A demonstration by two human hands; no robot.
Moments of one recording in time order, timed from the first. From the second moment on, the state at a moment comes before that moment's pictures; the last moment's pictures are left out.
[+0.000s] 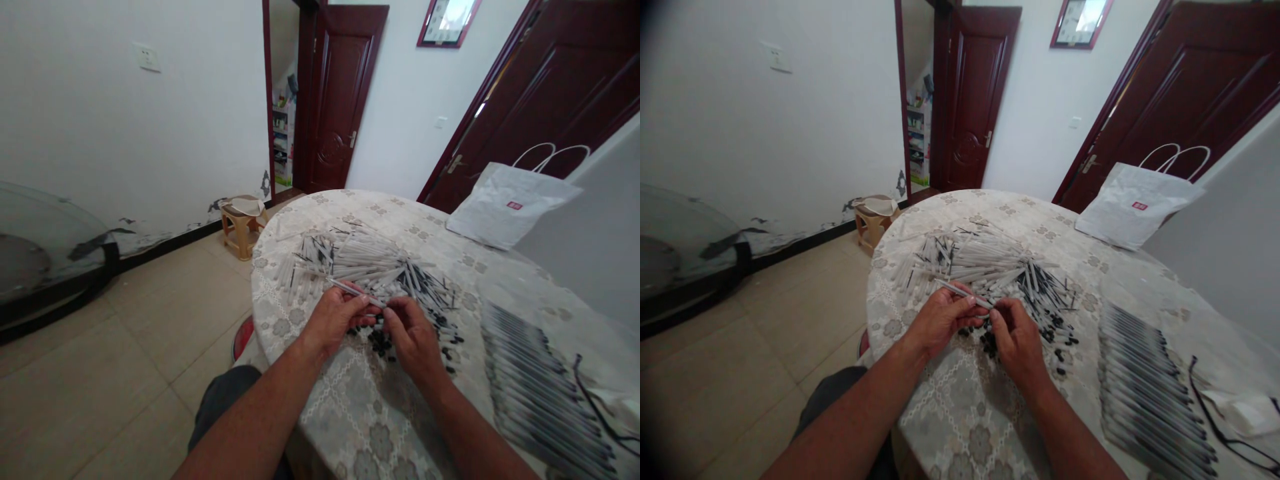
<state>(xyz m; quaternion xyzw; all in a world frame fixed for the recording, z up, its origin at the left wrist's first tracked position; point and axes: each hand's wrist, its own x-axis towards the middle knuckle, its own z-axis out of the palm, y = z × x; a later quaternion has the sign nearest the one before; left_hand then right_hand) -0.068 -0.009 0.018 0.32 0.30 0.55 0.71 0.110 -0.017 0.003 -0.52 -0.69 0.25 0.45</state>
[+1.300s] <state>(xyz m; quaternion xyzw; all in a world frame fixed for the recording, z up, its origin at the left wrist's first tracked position) -0.069 -0.006 0.018 0.34 0.32 0.55 0.70 0.107 -0.020 0.006 -0.51 -0.71 0.23 0.43</state>
